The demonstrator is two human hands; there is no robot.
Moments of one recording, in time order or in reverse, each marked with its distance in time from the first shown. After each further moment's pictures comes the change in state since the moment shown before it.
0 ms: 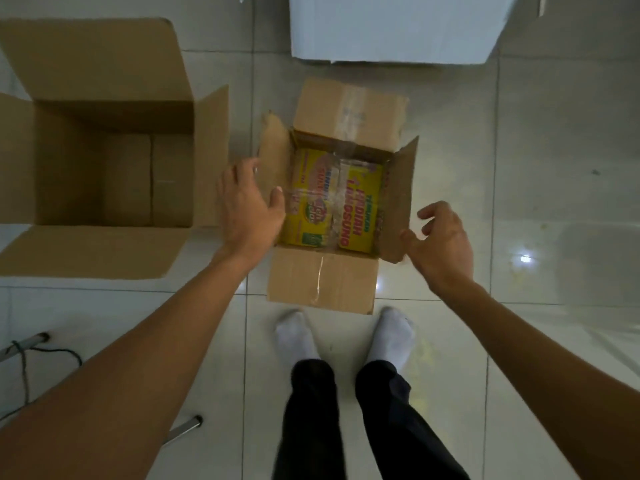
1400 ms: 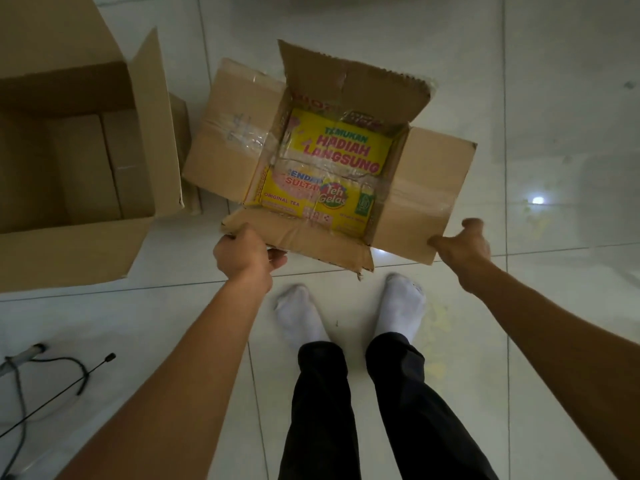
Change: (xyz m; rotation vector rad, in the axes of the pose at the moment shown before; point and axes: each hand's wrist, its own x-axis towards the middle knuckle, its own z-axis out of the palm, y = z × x) left_hand -0.062 -0.024 0.073 -0.678 0.007 -1.167; right_hand 0.015 0.117 0.046 0.175 -0.129 0.627
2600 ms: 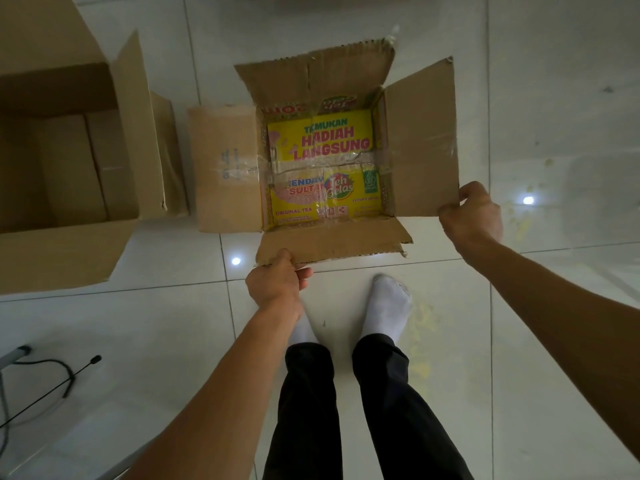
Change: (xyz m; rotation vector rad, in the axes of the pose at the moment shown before) left_hand -0.039 -0.050 0.021 0.005 -0.050 -0.079; right_hand 0.021 -0.026 -0.031 -0.171 0.220 -0.245
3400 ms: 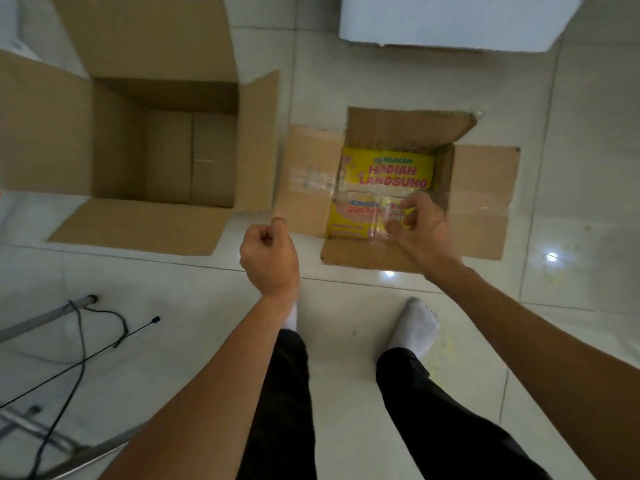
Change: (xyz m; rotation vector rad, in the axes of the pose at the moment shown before) left_hand -0.002 0.088 -0.089 -0.006 0.252 0.567; right_hand -0.117 -0.134 0.008 0.126 -0.321 -0.472
